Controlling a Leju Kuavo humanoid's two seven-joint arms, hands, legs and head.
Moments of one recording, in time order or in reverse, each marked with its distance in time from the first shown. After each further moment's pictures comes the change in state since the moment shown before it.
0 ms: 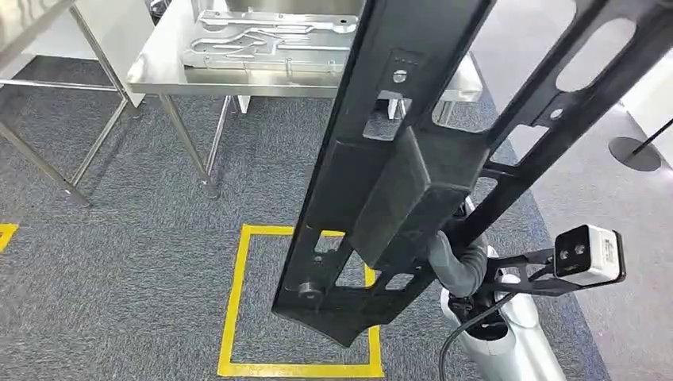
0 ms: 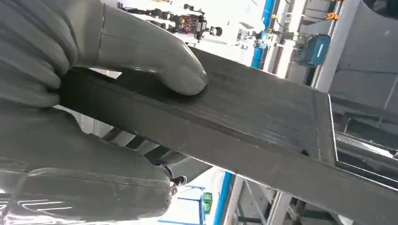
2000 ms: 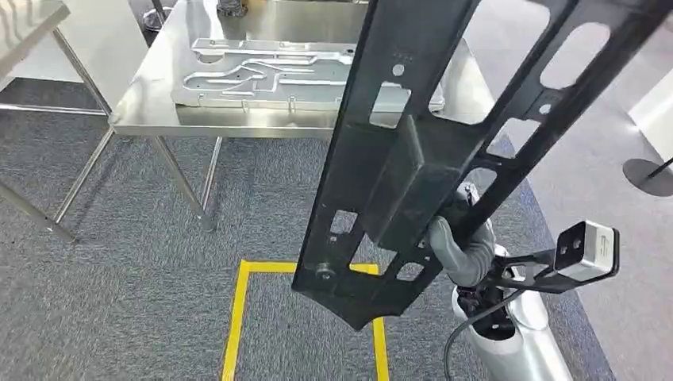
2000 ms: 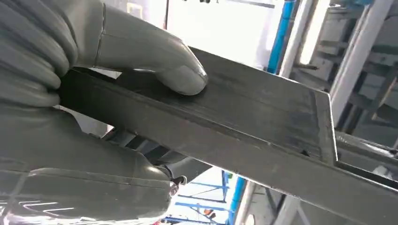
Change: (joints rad) left arm 0.019 -0.020 0.005 0.002 0.019 -0.003 -0.026; right arm 0.051 -0.024 -0.074 0.011 0.063 -0.052 0.019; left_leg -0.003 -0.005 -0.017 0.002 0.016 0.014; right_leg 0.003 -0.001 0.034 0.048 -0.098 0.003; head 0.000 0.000
